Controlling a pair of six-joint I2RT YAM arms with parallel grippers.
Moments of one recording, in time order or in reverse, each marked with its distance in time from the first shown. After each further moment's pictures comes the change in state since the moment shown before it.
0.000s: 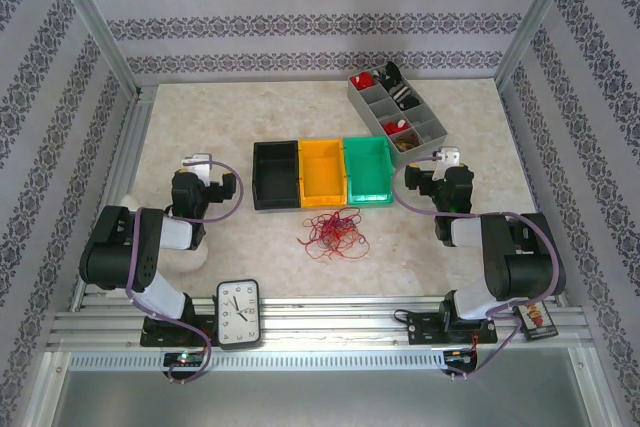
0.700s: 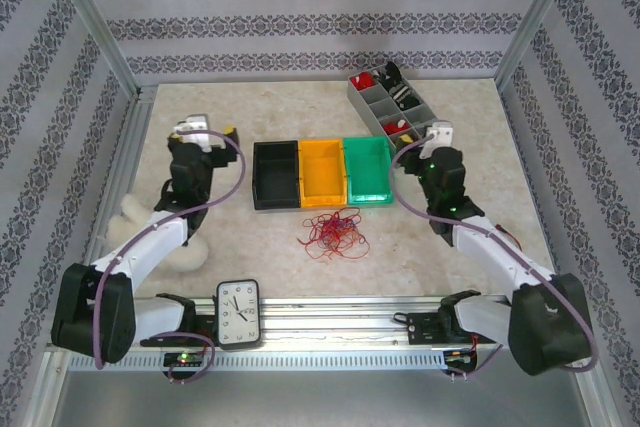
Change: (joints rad) left arm -0.217 -0.368 0.281 -0.469 -0.276 -0.107; right arm 0.305 -0.379 0.220 -0.480 0.227 0.146
